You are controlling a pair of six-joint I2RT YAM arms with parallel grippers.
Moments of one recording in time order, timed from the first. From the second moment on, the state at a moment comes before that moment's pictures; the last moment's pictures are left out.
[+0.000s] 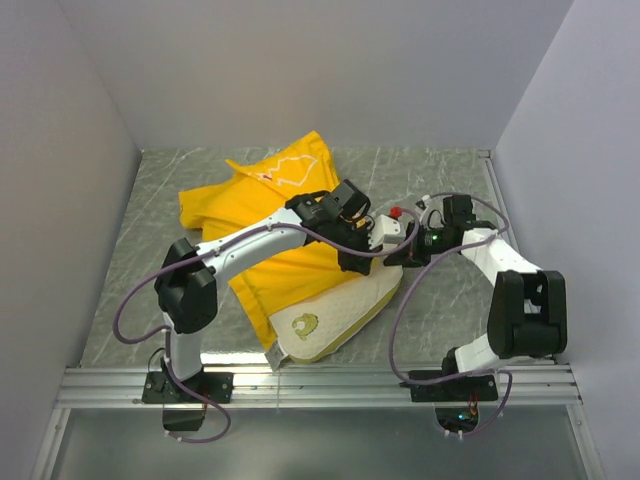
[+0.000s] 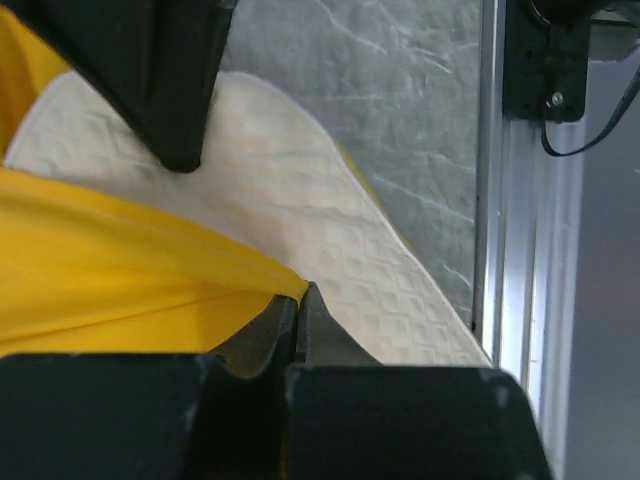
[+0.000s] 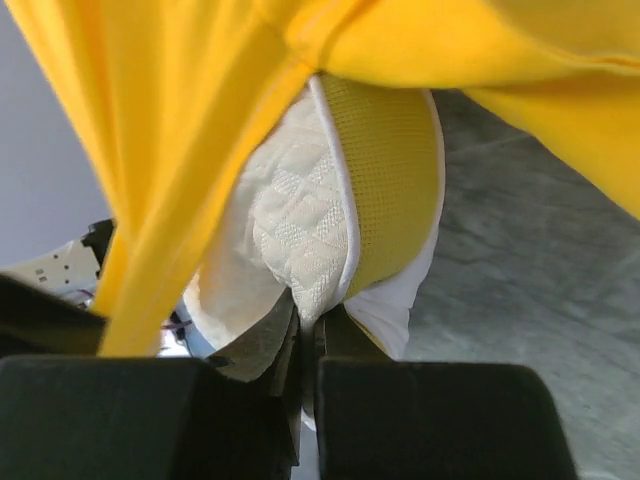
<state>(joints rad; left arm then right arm) -0.91 1.89 1.71 -0.75 0.55 0.41 0.00 1.51 0.91 -0.55 -0.85 0.27</state>
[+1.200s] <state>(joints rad) -1.31 1.86 1.26 -0.31 -0.30 0.19 -0.08 1.78 1.18 -0.58 -0.54 0.07</state>
